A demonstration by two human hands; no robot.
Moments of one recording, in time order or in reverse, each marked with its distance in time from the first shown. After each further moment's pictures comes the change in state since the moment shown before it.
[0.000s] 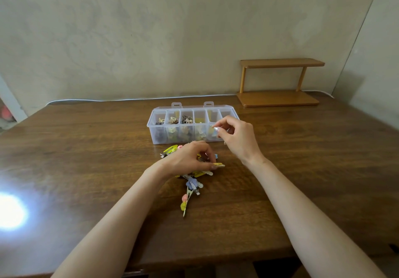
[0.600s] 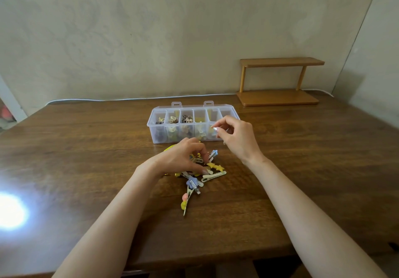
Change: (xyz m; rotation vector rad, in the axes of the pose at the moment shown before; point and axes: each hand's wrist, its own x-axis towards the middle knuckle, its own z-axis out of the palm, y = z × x) left_hand -0.005 -0.013 -0.011 0.123 -0.063 -0.035; right_hand -0.001 0.000 0.000 0.028 -0.022 0.005
